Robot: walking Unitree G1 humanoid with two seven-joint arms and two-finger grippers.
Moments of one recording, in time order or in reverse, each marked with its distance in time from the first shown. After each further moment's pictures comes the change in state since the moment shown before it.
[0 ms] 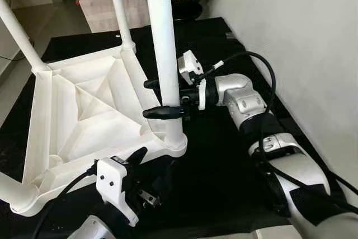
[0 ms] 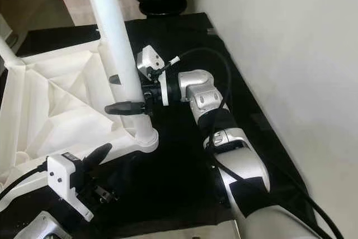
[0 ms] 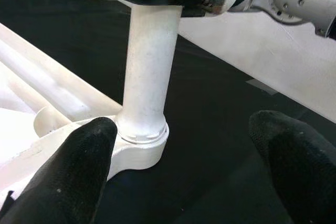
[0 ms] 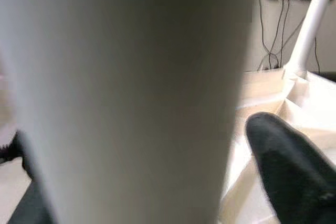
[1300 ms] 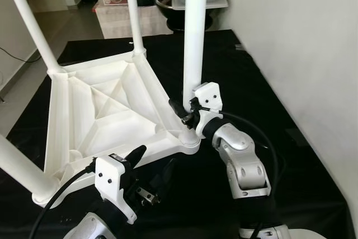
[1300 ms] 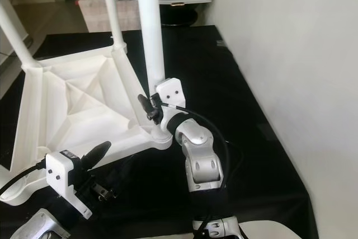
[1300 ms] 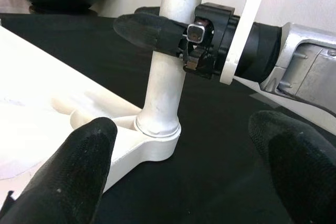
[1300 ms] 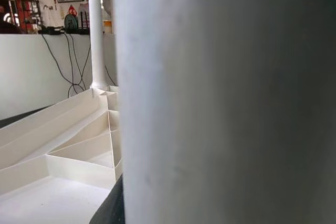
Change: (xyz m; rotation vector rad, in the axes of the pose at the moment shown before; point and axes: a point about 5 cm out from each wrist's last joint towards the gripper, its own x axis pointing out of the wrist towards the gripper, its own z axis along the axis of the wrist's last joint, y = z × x) left arm 0.006 0.005 0.002 0.004 -0.016 -0.009; right arm -0.012 0.047 -0.039 0.074 -0.002 -0.970
